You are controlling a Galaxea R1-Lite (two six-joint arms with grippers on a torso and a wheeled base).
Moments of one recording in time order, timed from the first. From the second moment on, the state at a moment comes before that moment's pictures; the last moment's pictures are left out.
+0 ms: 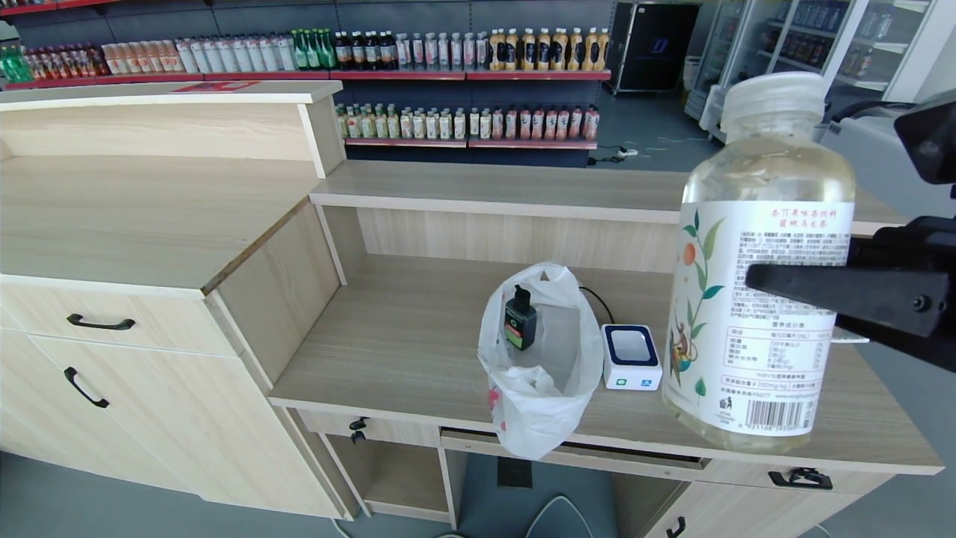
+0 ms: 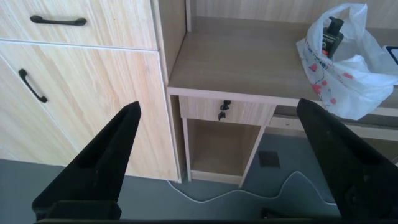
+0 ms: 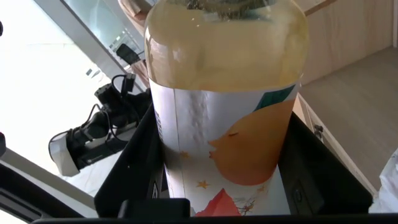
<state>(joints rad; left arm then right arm) 0.00 0.00 0.00 0.00 -0.02 0.00 0.34 1.32 -0.70 -0.80 1.05 0.45</state>
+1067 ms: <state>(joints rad) 0.00 0.00 0.00 0.00 -0.02 0.00 0.10 1.43 -0.62 -0.80 0.97 -0.15</state>
